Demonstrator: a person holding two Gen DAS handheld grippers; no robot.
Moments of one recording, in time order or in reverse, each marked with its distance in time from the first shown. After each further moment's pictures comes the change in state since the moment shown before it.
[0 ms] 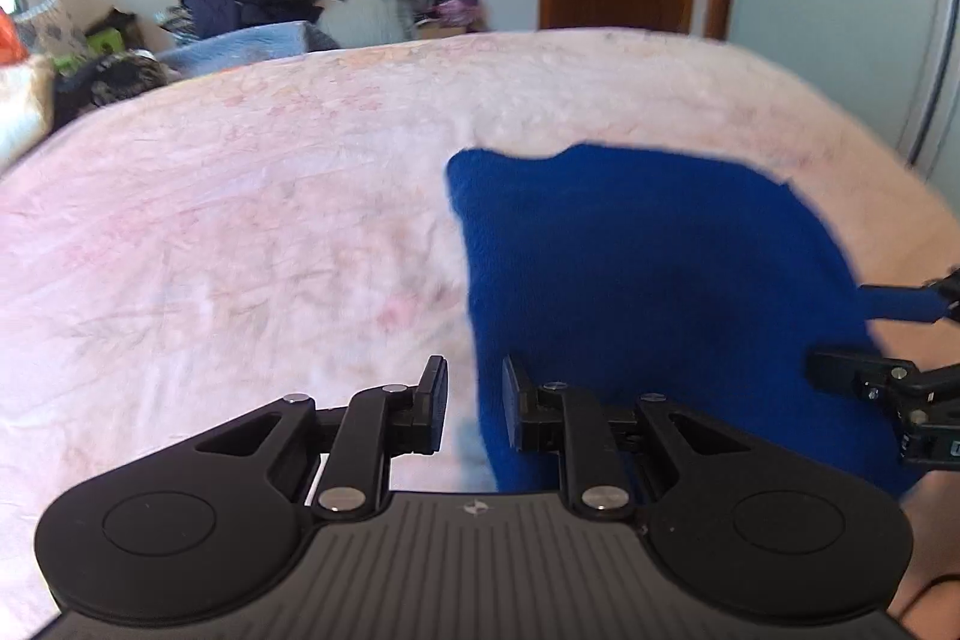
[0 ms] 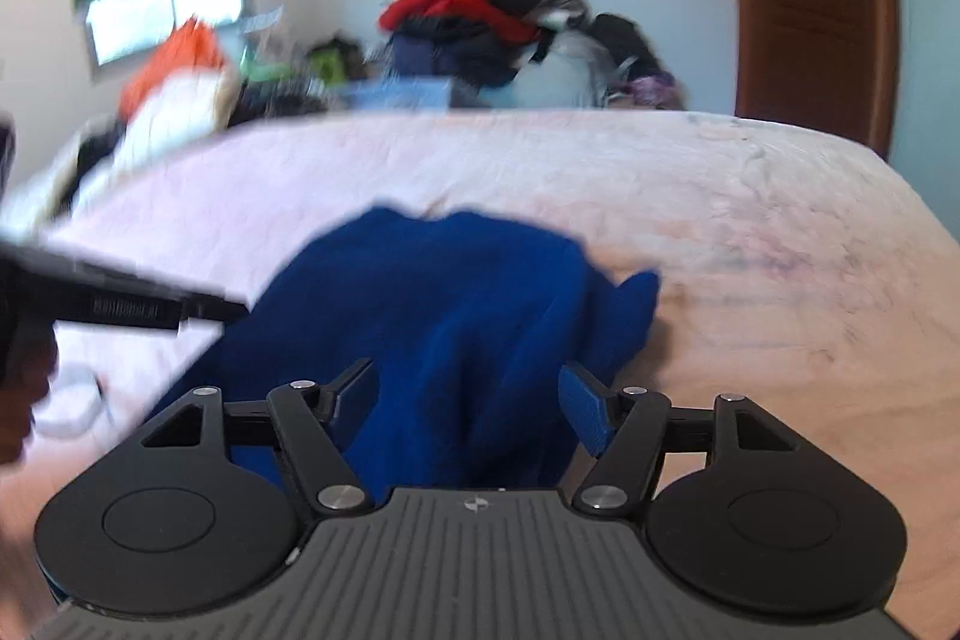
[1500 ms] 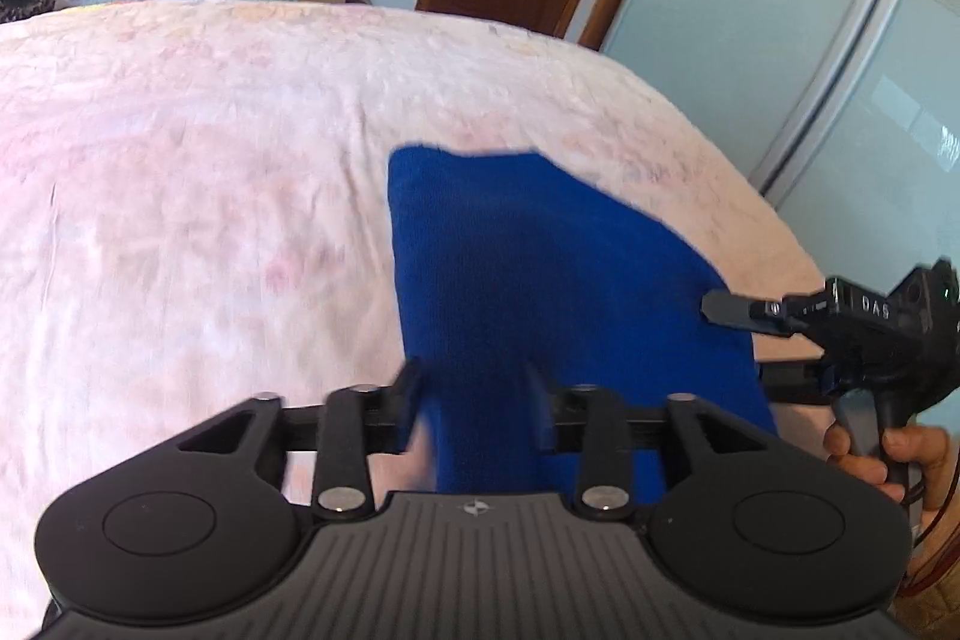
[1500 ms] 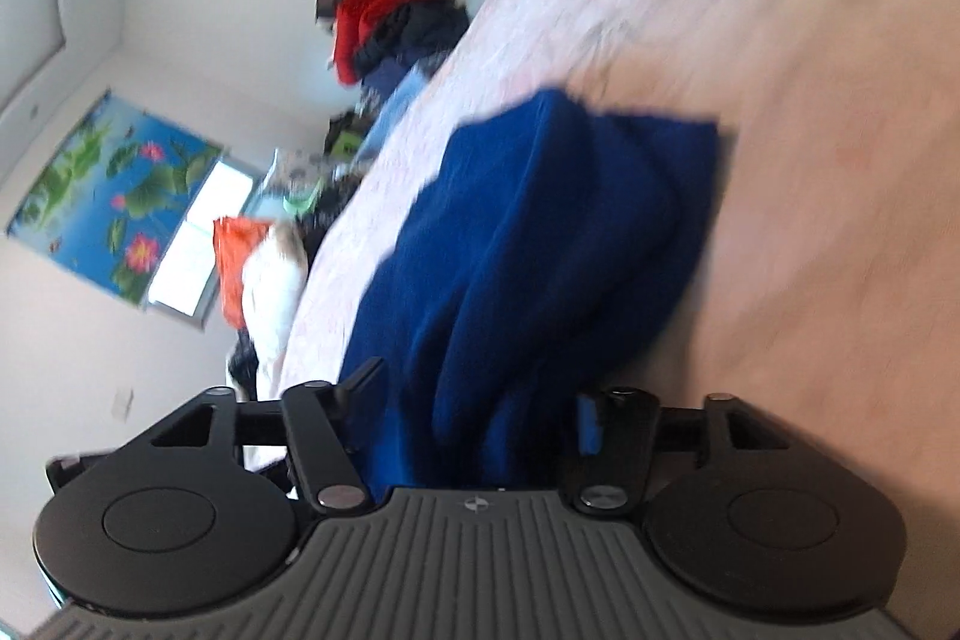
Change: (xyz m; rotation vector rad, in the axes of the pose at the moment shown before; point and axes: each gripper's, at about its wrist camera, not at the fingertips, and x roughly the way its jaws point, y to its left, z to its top) left arm -0.010 0.034 0.008 -0.119 0.038 -0.414; right arm 0.016 -0.091 -0.051 0.908 -0.011 0.506
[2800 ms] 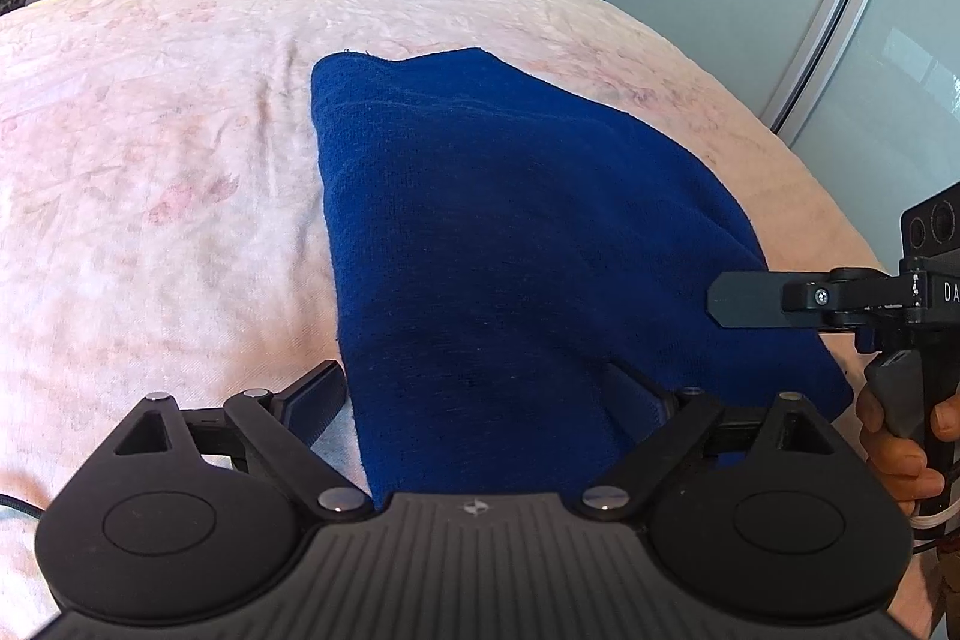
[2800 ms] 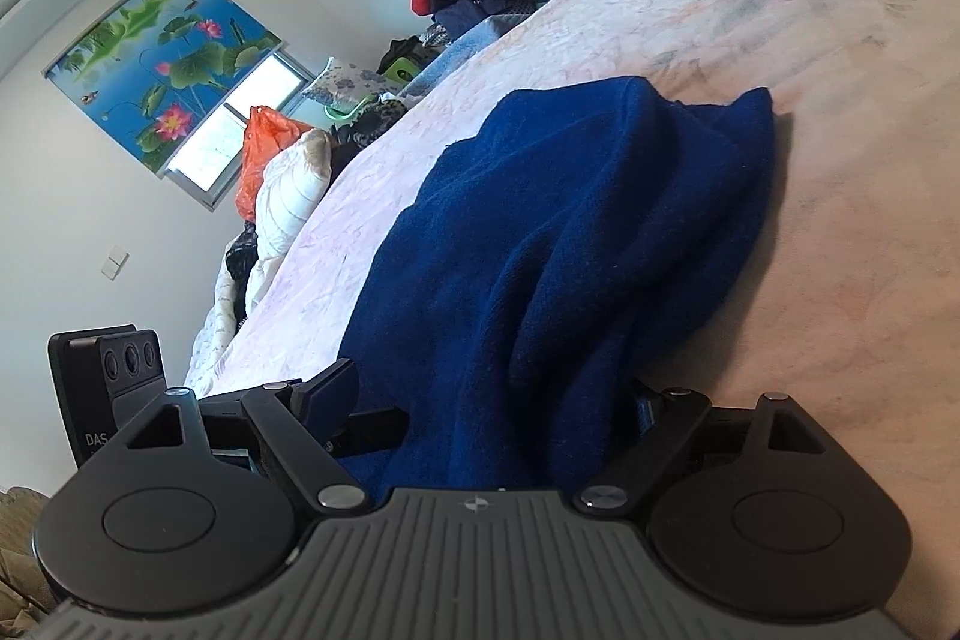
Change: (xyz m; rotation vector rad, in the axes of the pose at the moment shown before) left arm 0.049 -0.054 -0.039 0.067 0.070 0.049; right arm -0.007 0.010 0.002 -0.319 0.155 0.016
